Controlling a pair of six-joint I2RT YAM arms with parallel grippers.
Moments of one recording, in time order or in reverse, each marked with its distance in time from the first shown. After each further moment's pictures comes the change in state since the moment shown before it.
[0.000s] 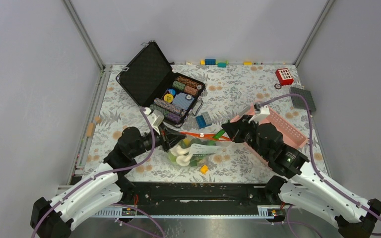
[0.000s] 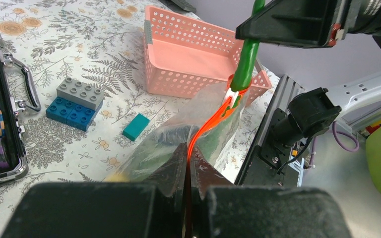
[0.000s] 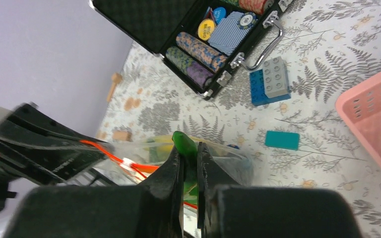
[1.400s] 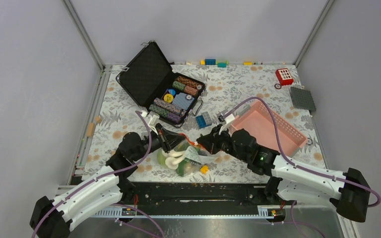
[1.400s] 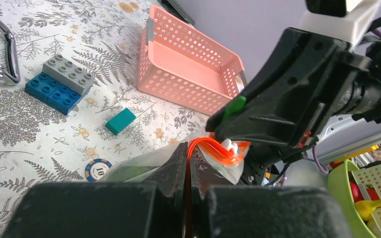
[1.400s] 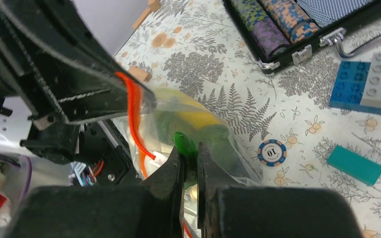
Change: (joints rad) left arm -0.020 -0.026 -0.107 0.114 -0.085 -0.219; right arm 0.195 0.247 -0.129 0.407 -0.126 -0.140
